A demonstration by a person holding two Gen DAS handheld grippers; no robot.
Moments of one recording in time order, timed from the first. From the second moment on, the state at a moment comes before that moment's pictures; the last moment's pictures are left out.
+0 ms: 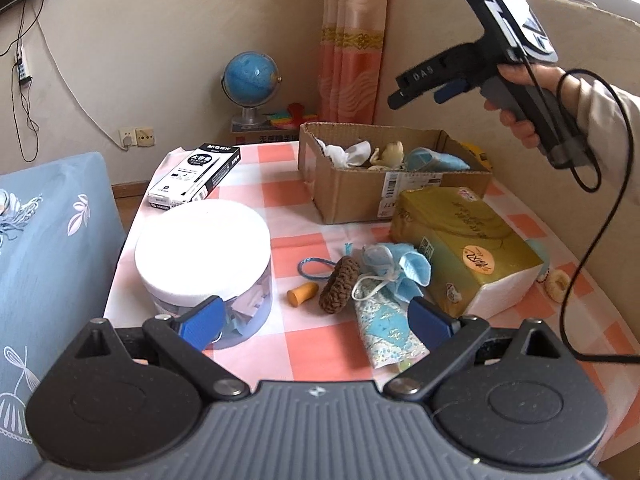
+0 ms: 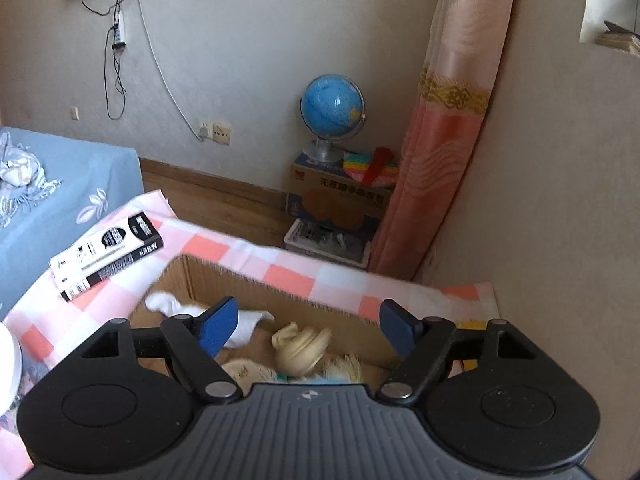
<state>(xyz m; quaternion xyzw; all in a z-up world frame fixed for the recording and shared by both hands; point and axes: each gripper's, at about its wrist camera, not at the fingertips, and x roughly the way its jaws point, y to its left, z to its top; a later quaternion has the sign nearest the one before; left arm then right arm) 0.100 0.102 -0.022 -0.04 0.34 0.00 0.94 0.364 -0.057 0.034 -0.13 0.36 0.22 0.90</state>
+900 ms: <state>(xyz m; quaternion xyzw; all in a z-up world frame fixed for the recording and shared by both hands) 0.091 0.069 -0.017 -0.01 0.34 -0.02 0.94 0.281 -0.142 0.021 -0.13 0.38 0.15 0.90</state>
